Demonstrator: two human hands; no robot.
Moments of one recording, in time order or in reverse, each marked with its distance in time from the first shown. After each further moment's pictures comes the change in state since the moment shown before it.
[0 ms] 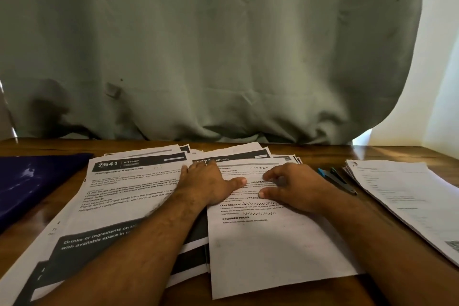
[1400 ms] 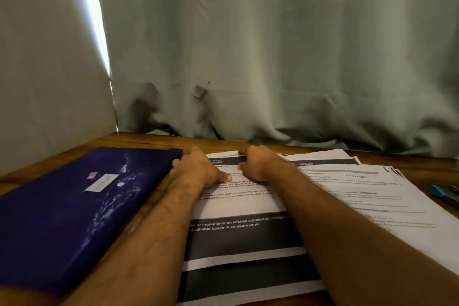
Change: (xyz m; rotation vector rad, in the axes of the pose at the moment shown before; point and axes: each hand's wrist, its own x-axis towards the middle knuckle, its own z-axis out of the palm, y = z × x) left_hand -0.014 -0.168 -0.069 -0.306 0.213 -0.412; right_hand 0.126 -0.205 0.083 -0.060 -0.058 -0.156
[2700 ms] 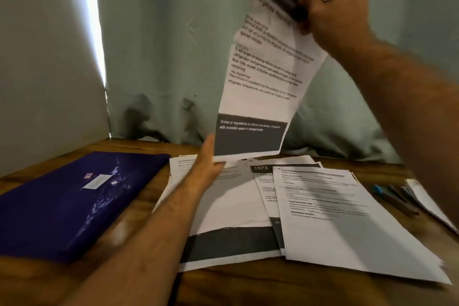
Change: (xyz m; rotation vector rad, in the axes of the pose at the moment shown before) left_hand -0.074 0.050 -0.005 -0.812 -0.115 0.459; right_hand -0.108 0.020 -0.269 0.384 1.088 -0.395
